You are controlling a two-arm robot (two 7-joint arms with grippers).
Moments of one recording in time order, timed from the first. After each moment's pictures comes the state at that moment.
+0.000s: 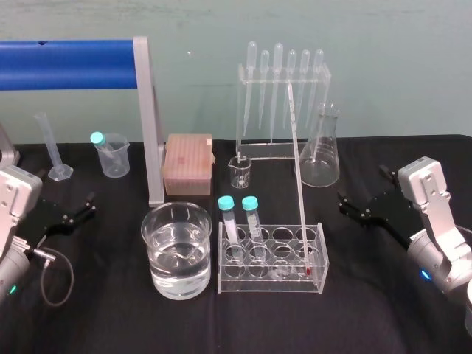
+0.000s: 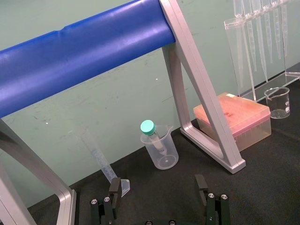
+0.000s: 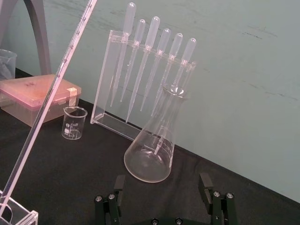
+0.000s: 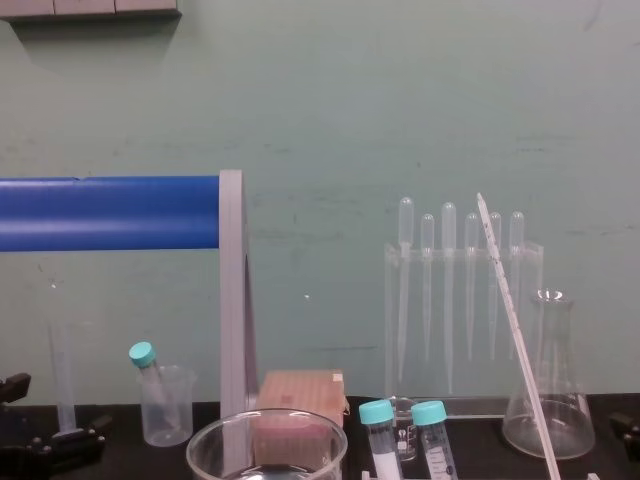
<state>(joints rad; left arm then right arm) -0.20 0.60 0.45 -1.41 -0.25 -0.12 0.03 0.20 0.60 -0.45 -1.41 0.25 -0.12 -0.03</state>
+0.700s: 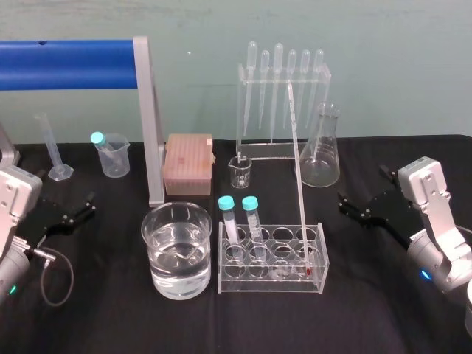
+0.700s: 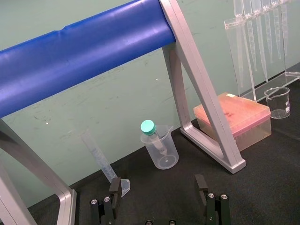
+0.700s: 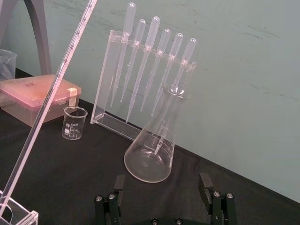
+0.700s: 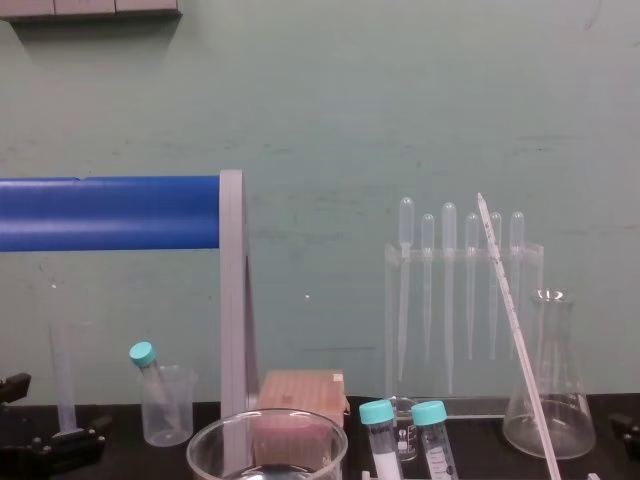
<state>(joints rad) -0.20 0.60 0.45 -1.41 -0.25 -0.12 0.03 0.20 0.60 -0.45 -1.41 0.25 -0.12 -0.03</state>
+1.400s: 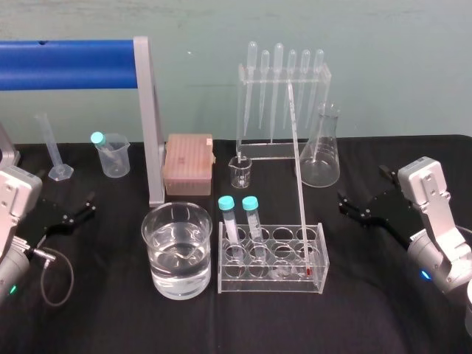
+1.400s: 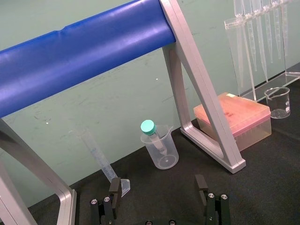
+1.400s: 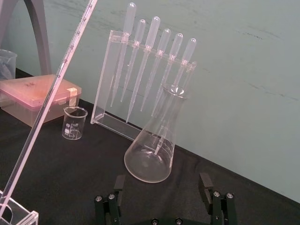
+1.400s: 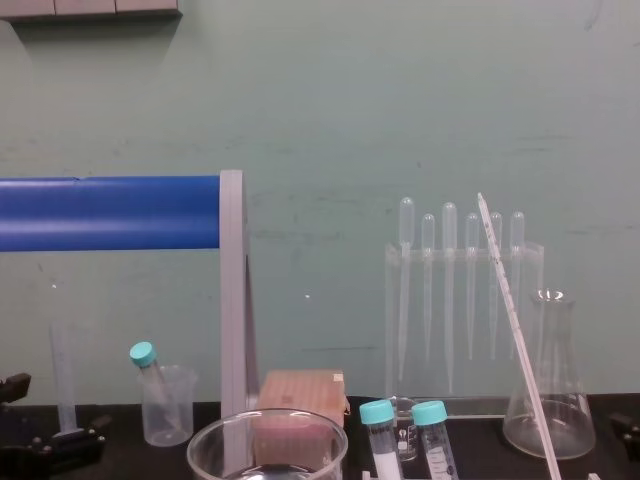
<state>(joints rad) -0.20 0.60 0.45 -1.41 -0.25 -0.12 0.03 0.20 0.60 -0.45 -1.41 0.25 -0.12 -0.03</state>
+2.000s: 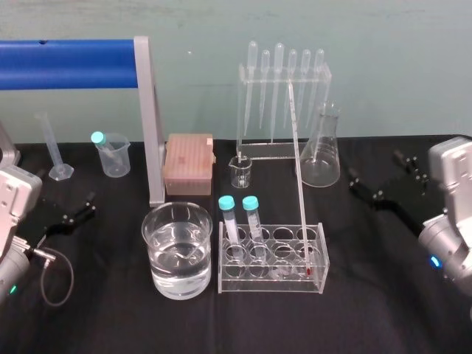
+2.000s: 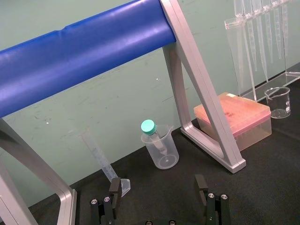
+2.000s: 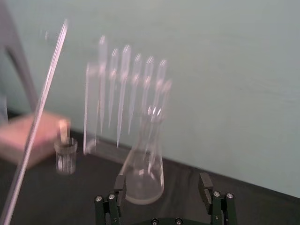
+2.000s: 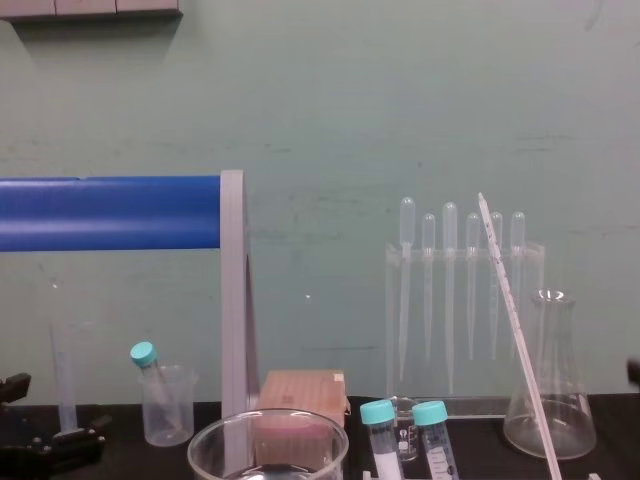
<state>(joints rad) -0.20 0.60 0.45 -1.41 -0.25 -0.12 0.03 0.16 0.58 -0.36 -1.47 0.36 -0.11 -0.01</state>
